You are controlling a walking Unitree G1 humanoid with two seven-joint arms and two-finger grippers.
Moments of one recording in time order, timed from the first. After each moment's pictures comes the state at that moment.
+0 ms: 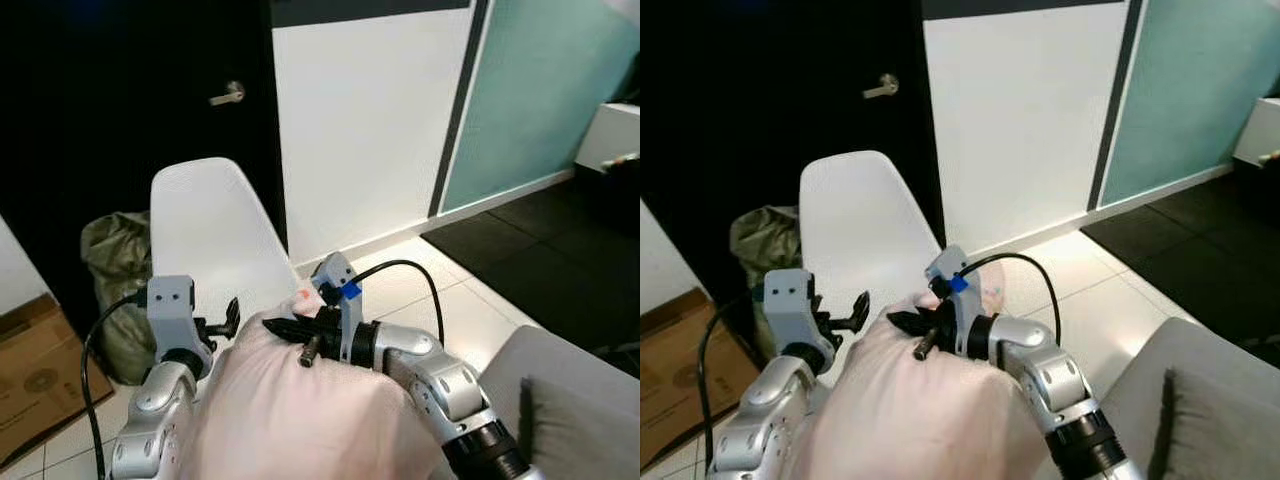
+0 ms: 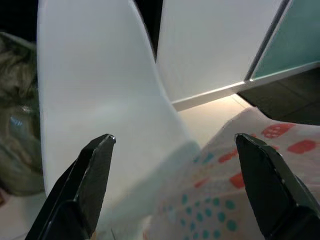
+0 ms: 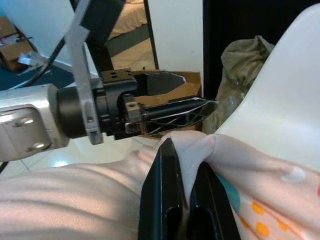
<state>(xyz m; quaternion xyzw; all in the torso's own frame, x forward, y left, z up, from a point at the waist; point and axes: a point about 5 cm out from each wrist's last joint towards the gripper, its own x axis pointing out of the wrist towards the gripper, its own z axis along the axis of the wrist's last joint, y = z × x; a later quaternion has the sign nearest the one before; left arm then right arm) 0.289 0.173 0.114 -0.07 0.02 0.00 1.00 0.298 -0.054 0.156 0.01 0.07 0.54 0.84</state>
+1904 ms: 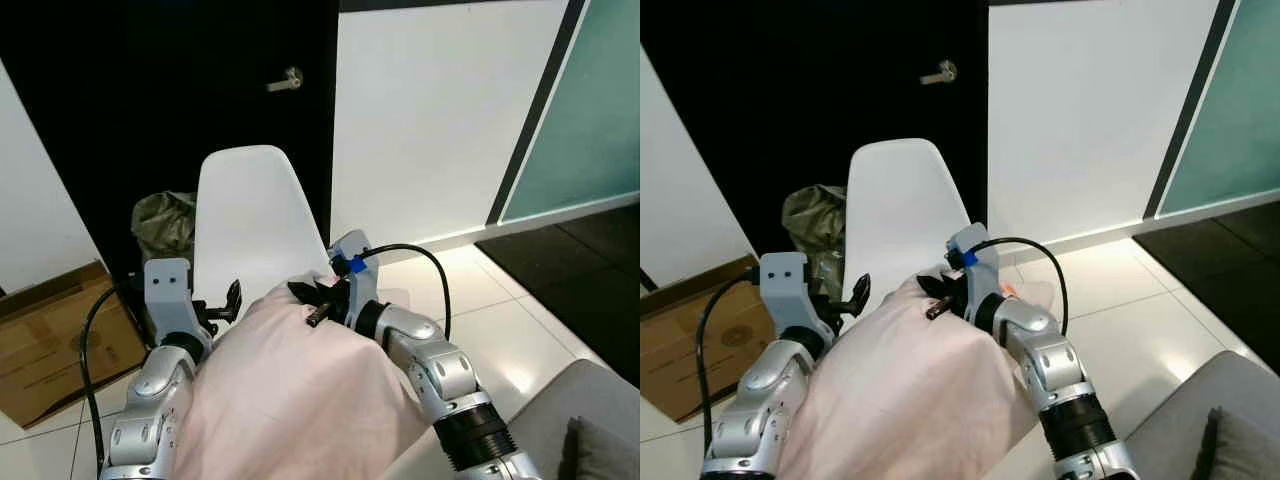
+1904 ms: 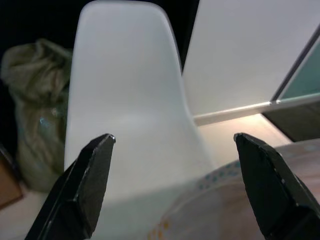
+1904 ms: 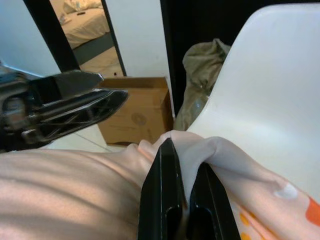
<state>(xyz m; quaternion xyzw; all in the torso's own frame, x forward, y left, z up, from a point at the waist) 0.299 0.167 0.137 -0.08 -0.01 -0.02 1.00 0.328 -0.075 0.157 0.01 0.05 0.42 0.91</state>
